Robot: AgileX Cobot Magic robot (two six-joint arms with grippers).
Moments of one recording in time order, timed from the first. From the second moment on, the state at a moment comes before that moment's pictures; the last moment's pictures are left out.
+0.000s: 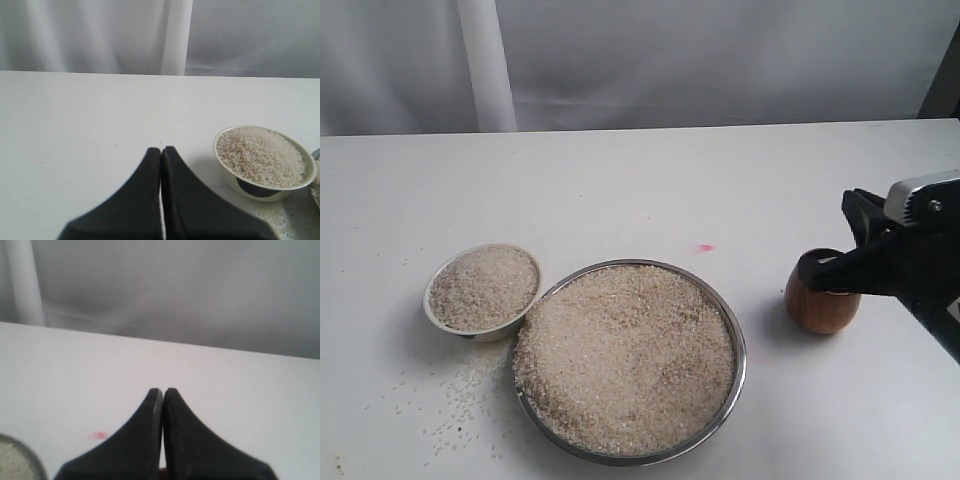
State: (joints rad) left arm 0.00 0.00 0.01 0.05 0.29 -0.09; right arm 0.47 1.38 -0.28 0.34 -0.84 -0.23
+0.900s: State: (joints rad) left arm 0.00 0.00 0.01 0.05 0.29 -0.09; right arm 0.30 0.28 -0.28 -0.06 0.02 -0.23
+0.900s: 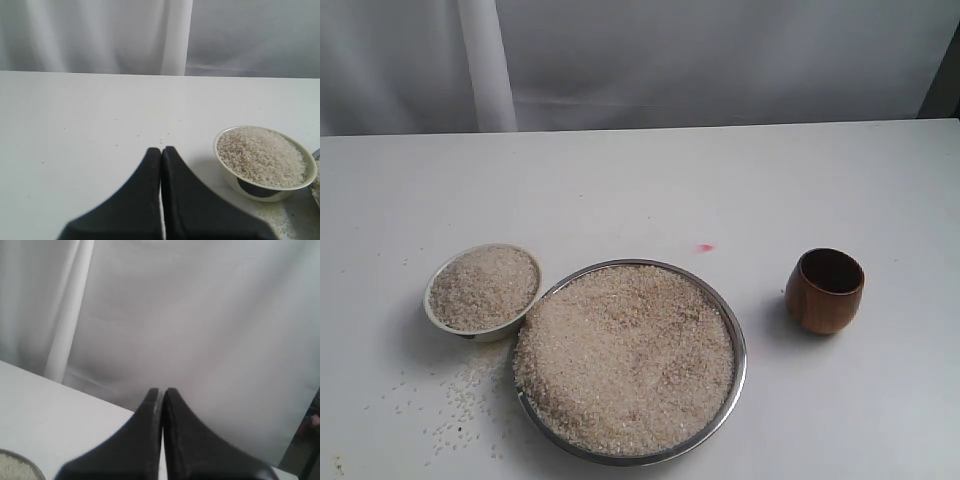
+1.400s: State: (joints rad) left arm 0.00 0.00 0.01 0.05 0.29 -0.09; right arm 0.30 0.13 -0.24 -0.19 0.18 -0.10
